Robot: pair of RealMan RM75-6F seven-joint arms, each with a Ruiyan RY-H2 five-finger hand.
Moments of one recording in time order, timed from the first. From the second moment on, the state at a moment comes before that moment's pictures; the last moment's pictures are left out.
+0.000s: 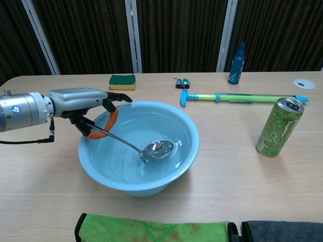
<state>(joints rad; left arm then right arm) -0.85 -1.56 -0.04 -1.15 1.55 0.79 -0.22 -0.05 -1.00 0.09 -1.53 -1.41 1.53 0.08</state>
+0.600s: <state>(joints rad) -0.82 -1.33 -0.06 -1.42 1.49 0.85 0.07 -0.05 -1.01 0.09 -1.54 -1.41 1.55 0.06</state>
